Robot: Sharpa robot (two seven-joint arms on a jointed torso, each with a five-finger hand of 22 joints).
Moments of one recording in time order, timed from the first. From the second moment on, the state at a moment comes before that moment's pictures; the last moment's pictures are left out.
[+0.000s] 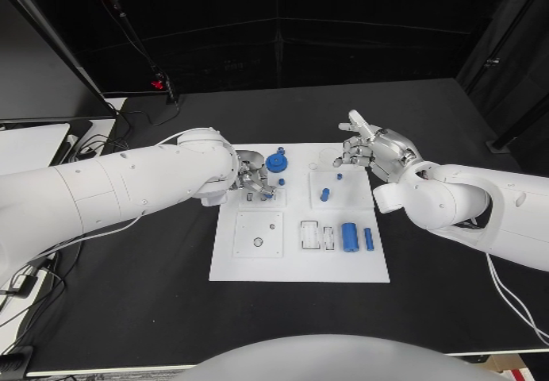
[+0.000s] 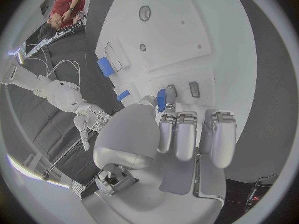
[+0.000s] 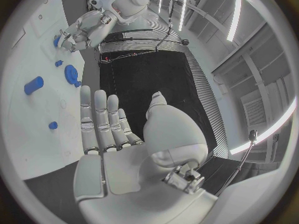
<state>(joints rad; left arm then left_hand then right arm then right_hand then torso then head) 1.38 -0.42 -0.24 1.17 -1.03 0.16 -0.31 1.37 0.08 0.04 0.31 0.74 0.81 0.06 0.70 0.59 1.46 0.00 1.56 1.31 1.47 -0.05 1.57 1.31 0.01 1.47 0.07 1.57 1.31 1.17 -1.01 -0.05 1.65 0.02 -0.35 0.35 1.09 0.13 -0.30 0.29 0.26 0.13 0.13 0.76 0.15 0.60 0.16 1.10 0.81 0.69 0.12 1.12 0.72 0.16 0.70 0.23 0.55 1.02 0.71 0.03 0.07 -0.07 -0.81</state>
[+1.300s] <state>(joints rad) 1.39 -0.53 -0.24 1.26 -0.99 0.11 -0.33 1.30 0.09 0.12 0.30 0.62 0.82 0.07 0.65 0.65 1.46 0.00 1.57 1.31 1.47 -0.05 1.57 1.31 0.01 1.47 0.07 1.57 1.31 1.16 -1.01 -0.06 1.64 0.02 -0.35 0.34 1.08 0.14 -0.30 0.29 0.26 0.13 0.13 0.77 0.14 0.60 0.16 1.11 0.80 0.68 0.12 1.13 0.71 0.16 0.70 0.23 0.55 1.02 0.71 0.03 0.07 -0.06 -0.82</state>
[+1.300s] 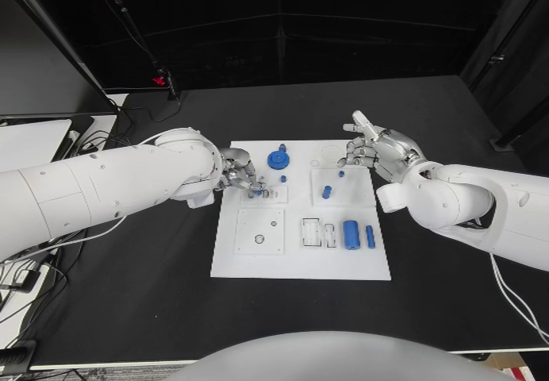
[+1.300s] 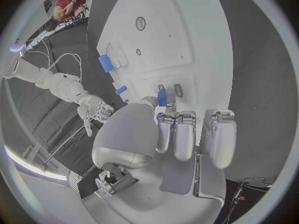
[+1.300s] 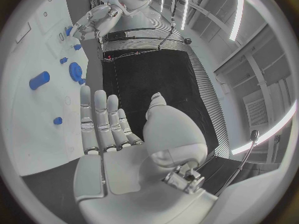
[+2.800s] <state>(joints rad) 1.38 -0.50 -0.24 1.24 -0.98 0.13 -0.37 1.30 0.08 0.14 0.29 0.61 0.80 0.07 0.64 0.67 1.46 0.00 1.57 1.31 1.47 -0.05 1.57 1.31 0.01 1.47 0.07 1.57 1.31 1.16 -1.01 -0.06 1.64 0.02 -0.35 0.34 1.07 0.15 -0.30 0.29 0.26 0.12 0.13 0.78 0.14 0.59 0.17 1.11 0.79 0.68 0.12 1.14 0.70 0.16 0.69 0.23 0.55 1.01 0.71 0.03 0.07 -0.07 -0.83</state>
